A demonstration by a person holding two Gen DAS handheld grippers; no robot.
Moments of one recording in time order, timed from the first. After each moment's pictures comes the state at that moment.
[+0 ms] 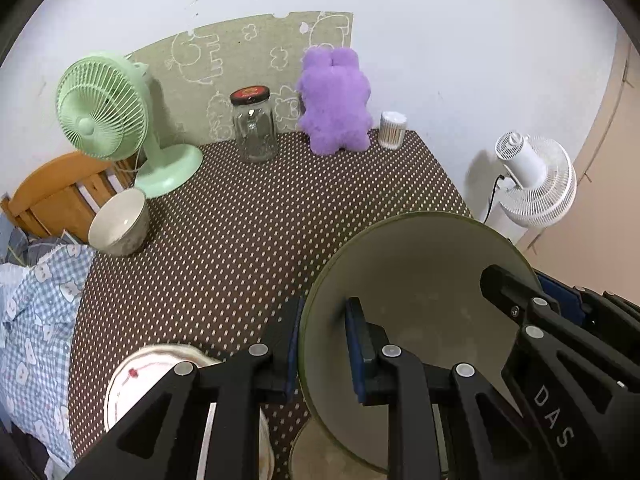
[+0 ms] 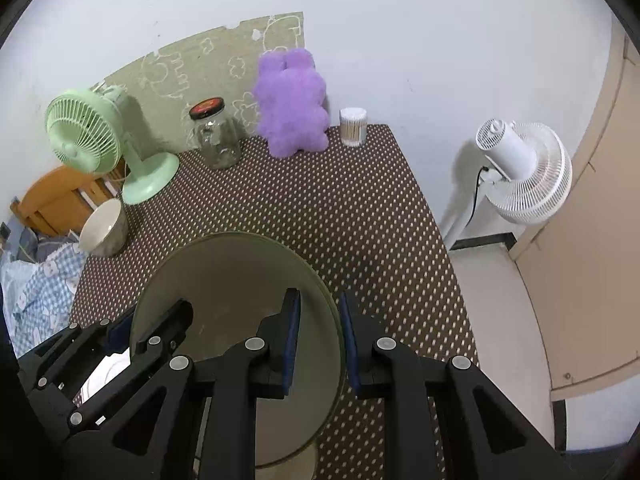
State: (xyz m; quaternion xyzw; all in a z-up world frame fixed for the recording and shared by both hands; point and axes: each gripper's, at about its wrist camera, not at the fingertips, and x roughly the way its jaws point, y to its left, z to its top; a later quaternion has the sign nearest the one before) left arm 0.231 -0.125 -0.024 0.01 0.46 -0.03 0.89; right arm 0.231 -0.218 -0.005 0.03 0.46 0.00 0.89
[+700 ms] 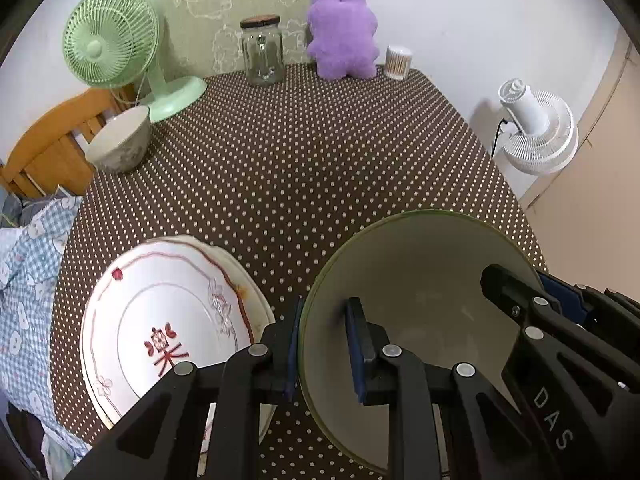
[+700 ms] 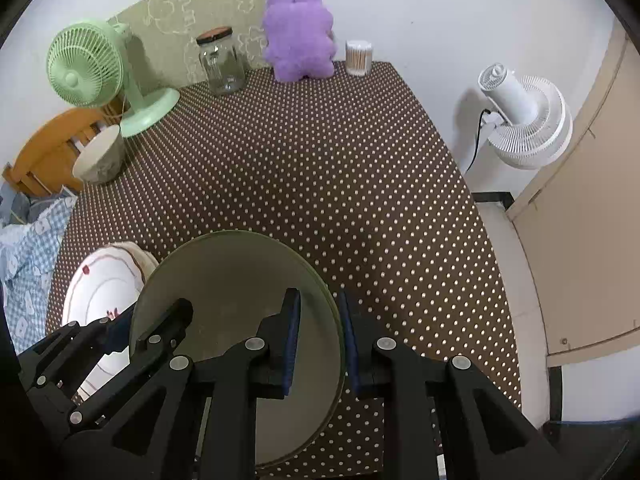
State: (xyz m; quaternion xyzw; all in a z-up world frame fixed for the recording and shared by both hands) left arm 0.179 -0.103 -0.084 0.01 0.52 -0.04 0.85; right arm 0.176 -0.196 -0.067 0.01 0.52 -0.01 0.85
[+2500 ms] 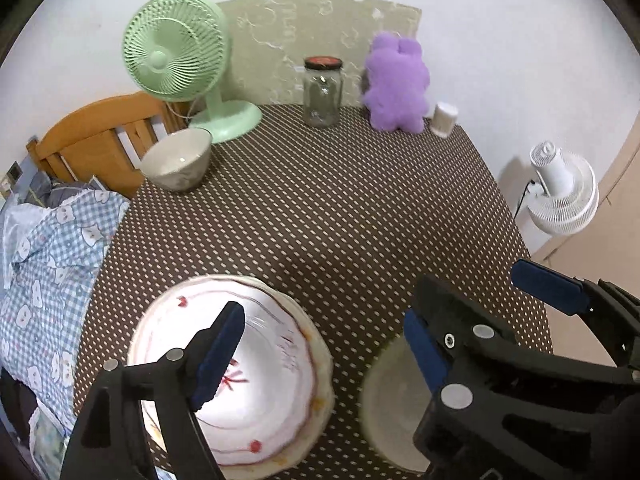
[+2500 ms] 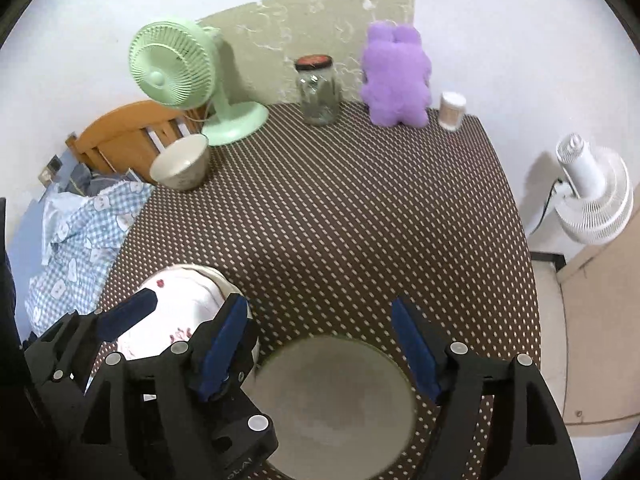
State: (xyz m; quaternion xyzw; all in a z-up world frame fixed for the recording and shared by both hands) left arm 0.192 -0.051 -0.028 -0.04 0.48 0.03 0.87; right arm 0.204 -0.142 -0.022 -0.02 0.48 0.13 0.87
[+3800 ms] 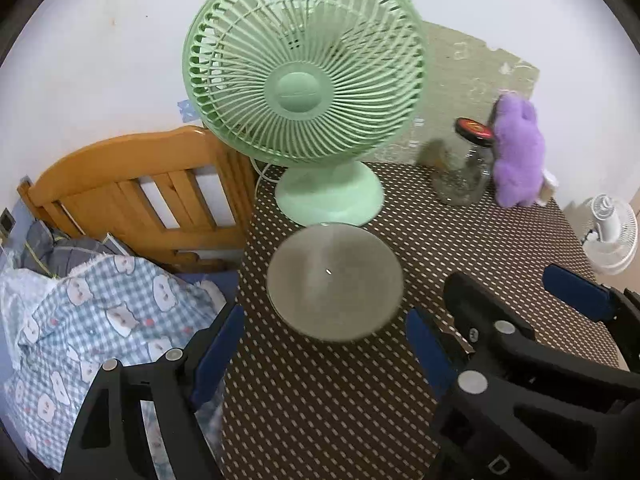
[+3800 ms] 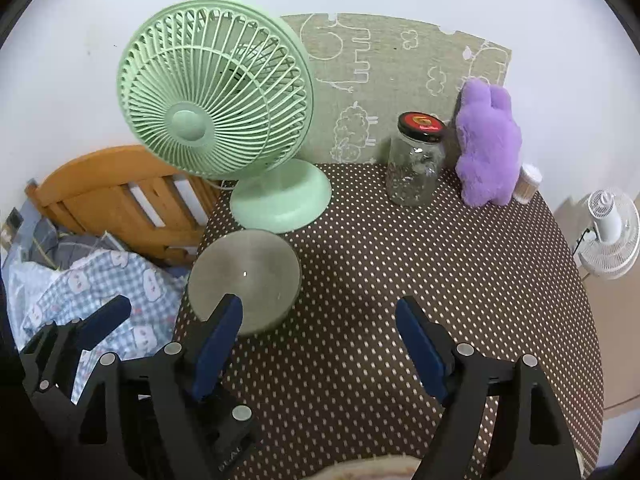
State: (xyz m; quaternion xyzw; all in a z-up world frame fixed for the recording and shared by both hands) left arm 0.338 0.187 -0.043 -0.01 0.45 0.02 0.89; right arm 0.352 0.114 -0.026 0.00 0.44 0.05 0.90
